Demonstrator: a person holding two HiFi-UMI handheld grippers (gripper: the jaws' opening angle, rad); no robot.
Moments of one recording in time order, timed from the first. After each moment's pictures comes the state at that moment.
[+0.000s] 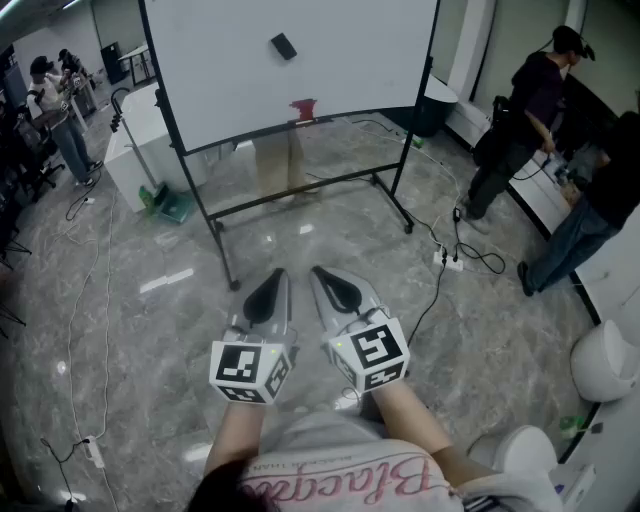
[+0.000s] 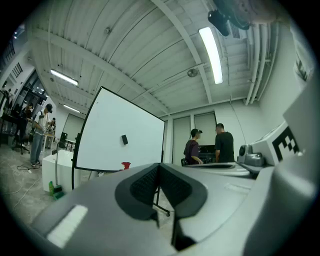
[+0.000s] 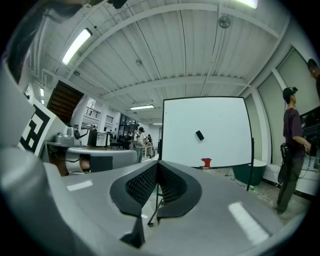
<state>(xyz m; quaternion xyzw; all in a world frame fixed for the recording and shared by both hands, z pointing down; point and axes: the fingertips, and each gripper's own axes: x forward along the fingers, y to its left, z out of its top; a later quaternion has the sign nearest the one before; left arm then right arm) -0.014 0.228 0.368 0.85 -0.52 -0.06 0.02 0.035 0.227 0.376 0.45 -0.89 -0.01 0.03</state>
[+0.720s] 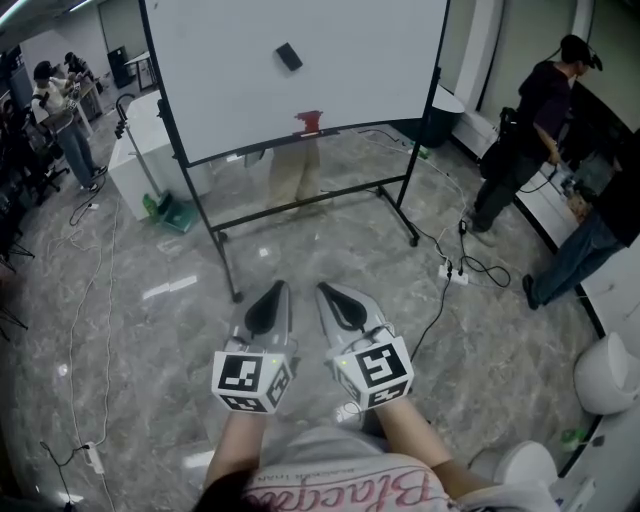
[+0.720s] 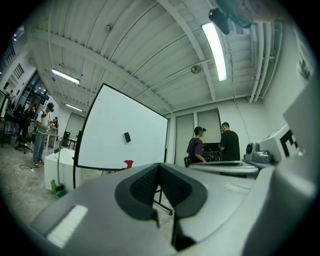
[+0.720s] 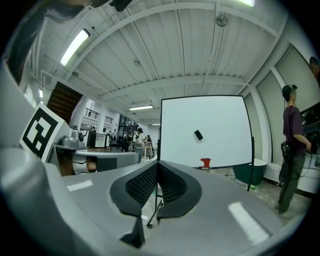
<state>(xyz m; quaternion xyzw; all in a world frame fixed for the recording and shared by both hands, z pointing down) -0.016 0.206 0.378 0.84 -0.53 -0.05 0.03 0.041 0.215 0.381 0.45 -0.89 -0.01 0.03</state>
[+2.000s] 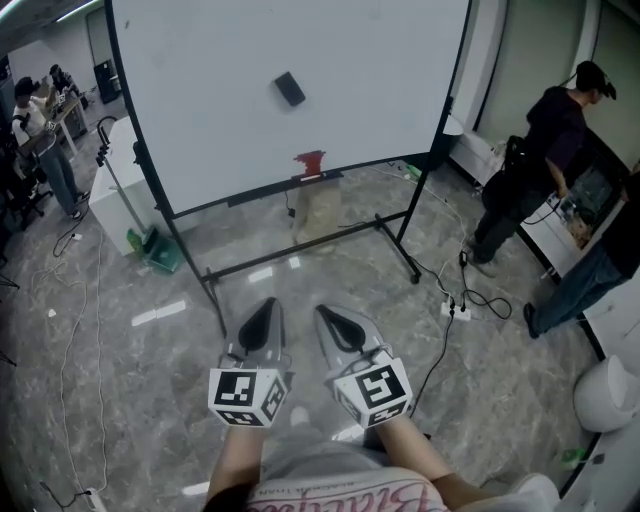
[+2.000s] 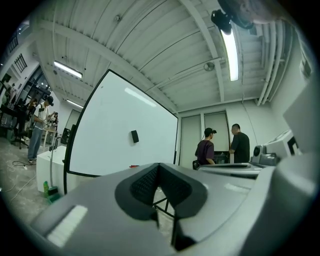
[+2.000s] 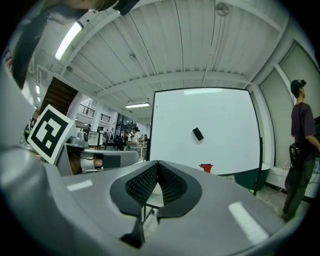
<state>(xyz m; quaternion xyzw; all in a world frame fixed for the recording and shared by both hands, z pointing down) -0.057 0.023 0.376 0.84 -0.53 -0.07 0.05 0.012 0.046 0.378 0.45 -0.89 -0.01 0.04</state>
